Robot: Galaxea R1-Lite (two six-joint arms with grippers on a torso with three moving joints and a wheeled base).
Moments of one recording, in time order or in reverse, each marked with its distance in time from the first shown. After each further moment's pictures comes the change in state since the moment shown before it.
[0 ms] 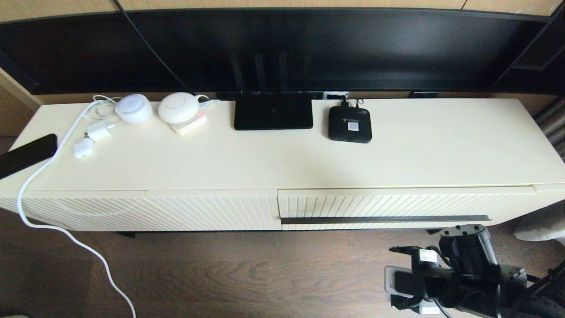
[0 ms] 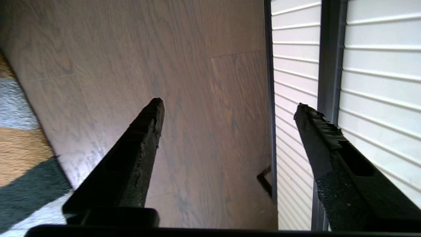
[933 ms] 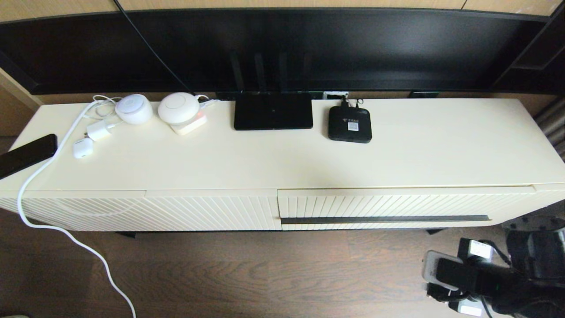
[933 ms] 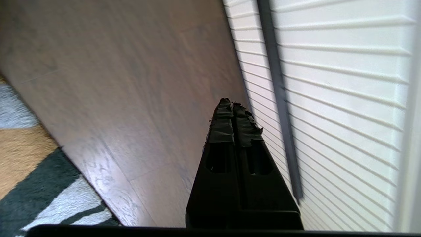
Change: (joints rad) left arm 0.000 0.000 0.000 0.000 0.000 0.000; right arm -0.012 -0.370 0.024 0.255 -0.115 0.131
